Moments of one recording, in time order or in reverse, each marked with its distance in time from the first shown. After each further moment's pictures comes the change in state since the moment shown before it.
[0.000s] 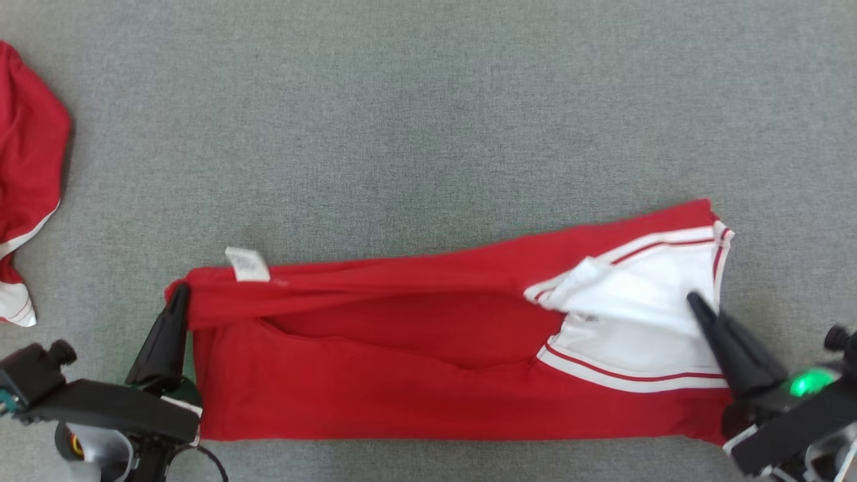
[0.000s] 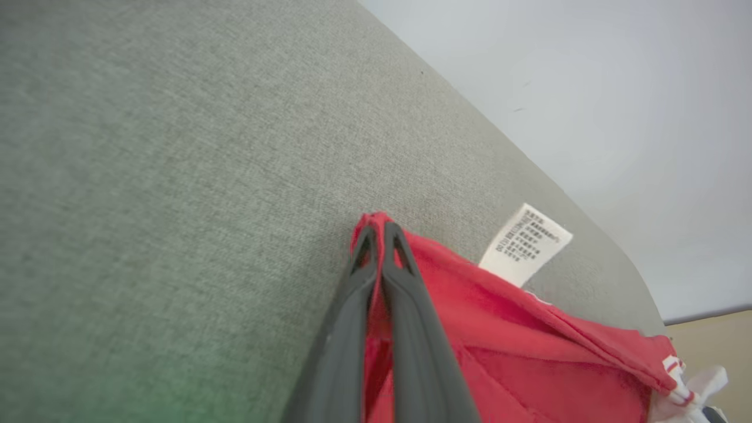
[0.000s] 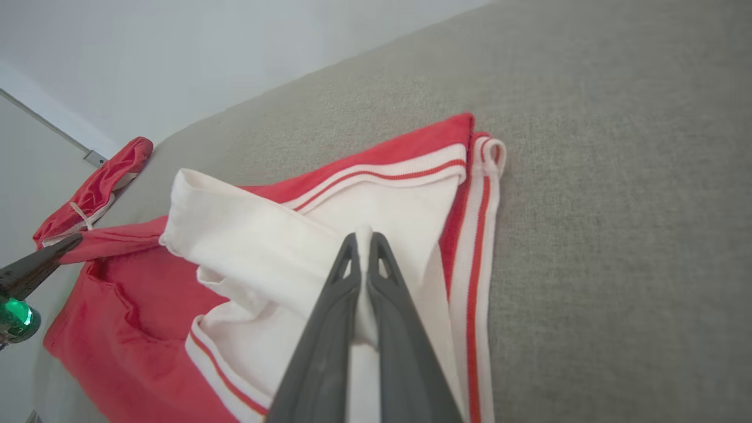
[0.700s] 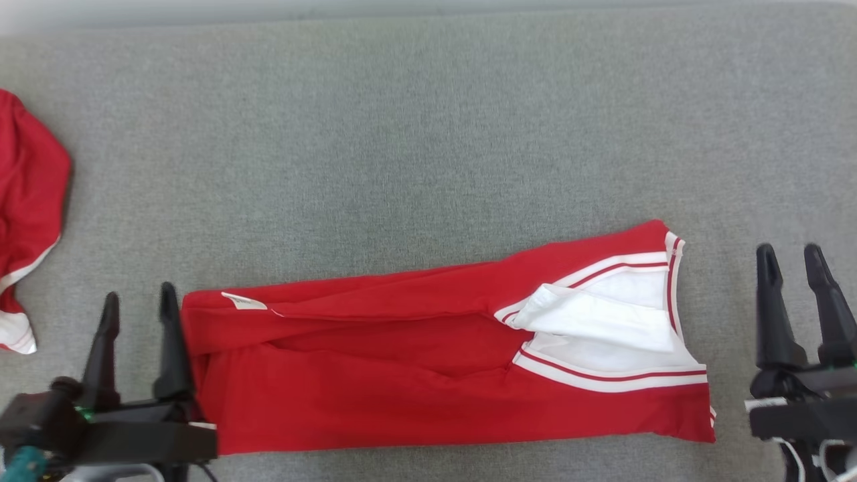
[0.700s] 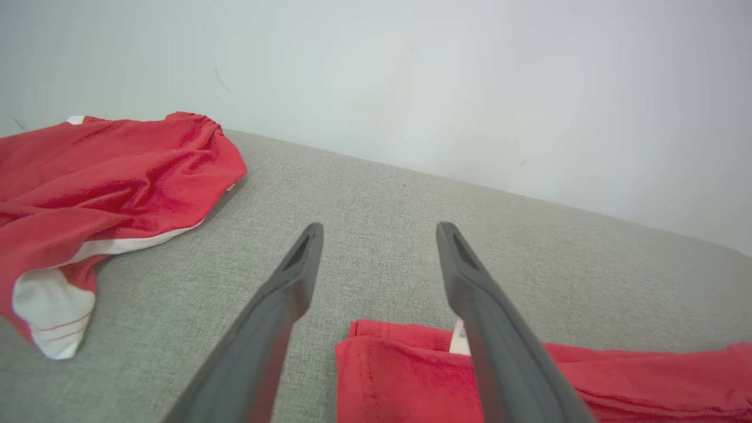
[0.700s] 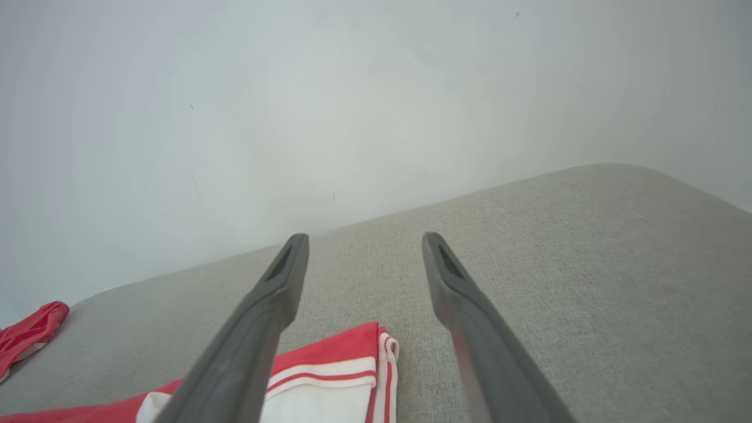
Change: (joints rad) left arm 0.077 0.012 -0.034 -0.071 0.408 0.221 -0.284; right arm 0.105 0.372 -0.413 -0.047 -0.333 0.000 -0.065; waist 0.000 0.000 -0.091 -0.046
